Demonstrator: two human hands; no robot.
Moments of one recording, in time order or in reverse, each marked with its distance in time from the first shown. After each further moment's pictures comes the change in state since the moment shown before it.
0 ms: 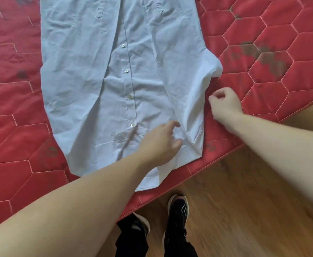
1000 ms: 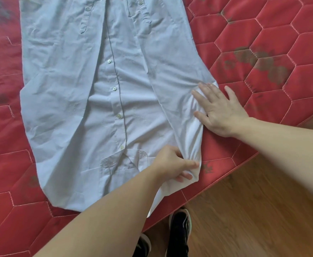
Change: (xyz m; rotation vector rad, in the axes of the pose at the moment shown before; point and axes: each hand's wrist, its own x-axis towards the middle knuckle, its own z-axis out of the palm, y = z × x) left_hand 0.046 0.027 0.034 -0.677 -0.337 -0.348; right_hand 0.060 0.024 -0.018 -1.095 -0.329 -0.660
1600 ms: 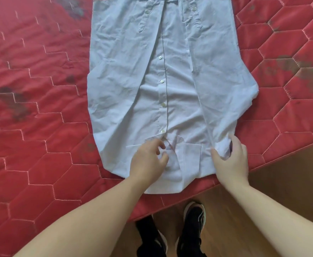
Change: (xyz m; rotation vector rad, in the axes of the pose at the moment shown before) left_hand -0.091 -0.079 -0.079 0.470 0.679 0.225; right_hand -0.111 -0.140 0.023 1.015 0.247 0.596
